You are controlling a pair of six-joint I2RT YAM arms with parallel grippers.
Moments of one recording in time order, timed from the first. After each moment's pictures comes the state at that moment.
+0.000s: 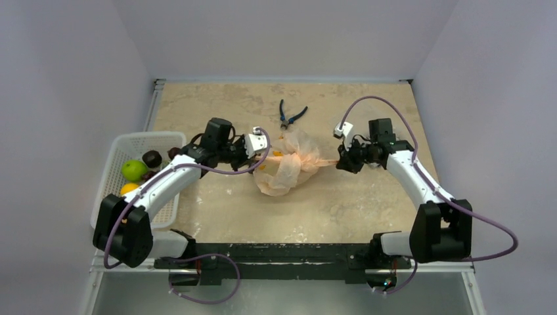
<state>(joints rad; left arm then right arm) -0.43 1.30 0.93 -0.36 0.47 0.66 0.09 1.31 0.93 -0.62 -0.61 -0.66</state>
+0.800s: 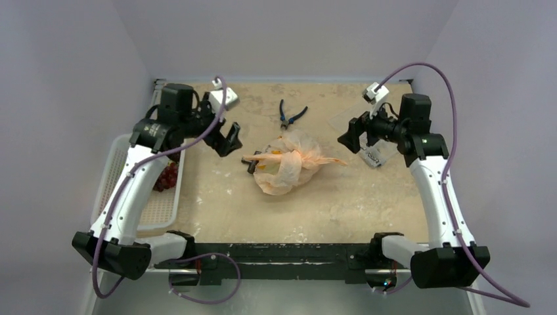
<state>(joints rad) -0.34 1.21 1.38 -0.85 0.48 0.40 0.03 1.15 1.22 -0.70 -0.67 -0.36</state>
